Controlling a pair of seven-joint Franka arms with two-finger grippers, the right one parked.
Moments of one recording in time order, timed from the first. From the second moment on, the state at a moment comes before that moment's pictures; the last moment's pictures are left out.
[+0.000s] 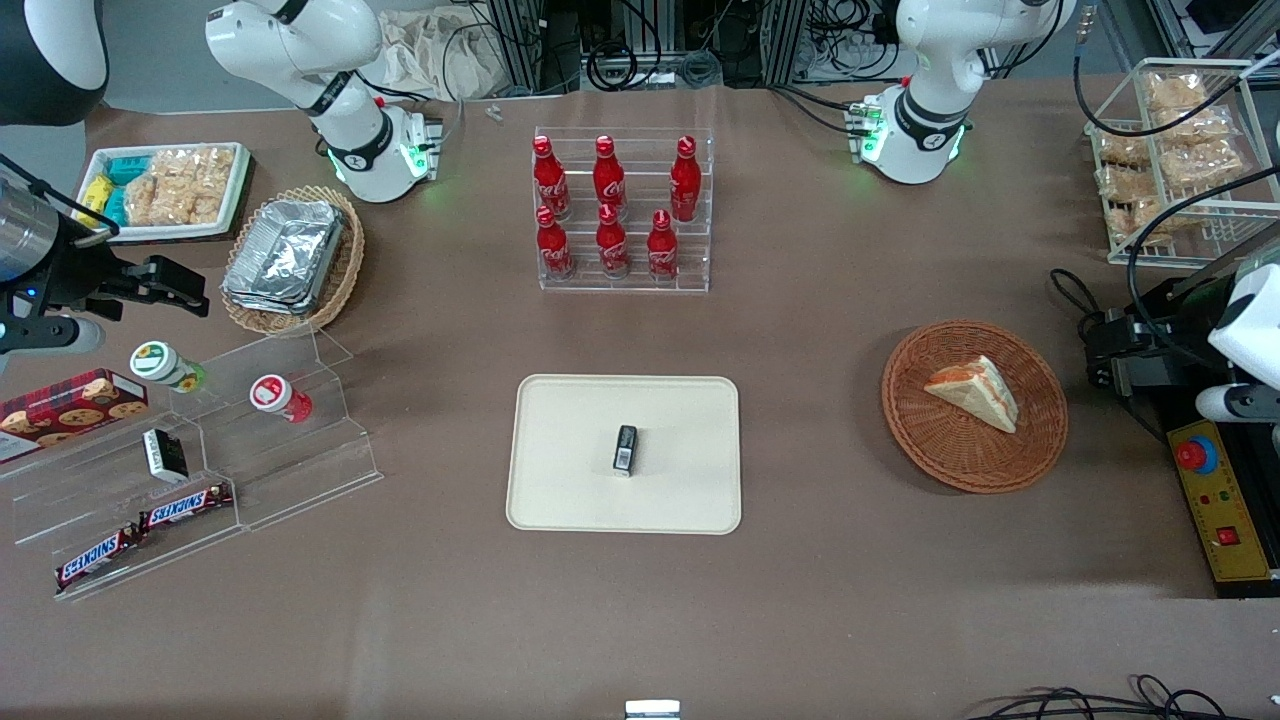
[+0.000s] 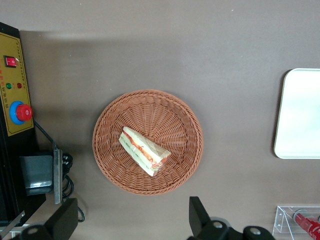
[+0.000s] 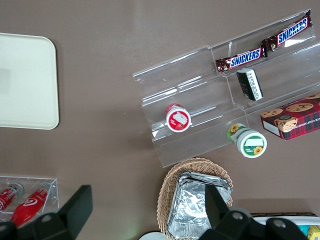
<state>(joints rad) 0.09 0.21 -0.11 -1.41 -0.01 1.60 0.00</state>
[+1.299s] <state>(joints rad) 0.10 0.26 -0.10 -1.70 -0.01 1.92 -0.71</state>
